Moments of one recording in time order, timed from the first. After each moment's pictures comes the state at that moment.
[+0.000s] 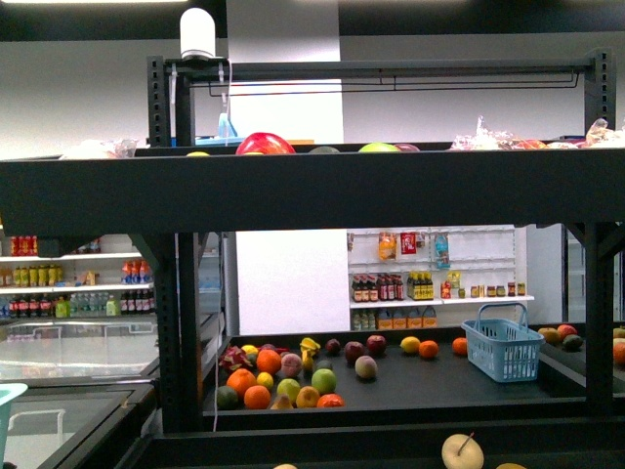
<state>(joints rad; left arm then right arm) 0.00 0.01 0.01 0.00 0.00 -0.01 0.00 0.00 0.02 0.00 0.00 0.00</state>
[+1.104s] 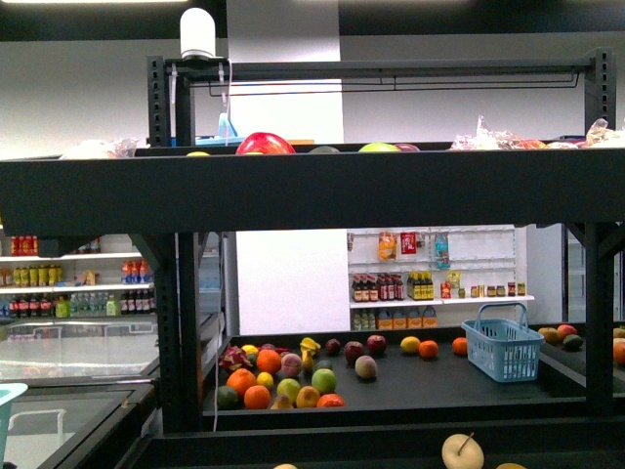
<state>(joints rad) 0.00 0.01 0.01 0.00 0.00 -0.01 0.00 0.00 0.02 0.00 0.00 0.00</state>
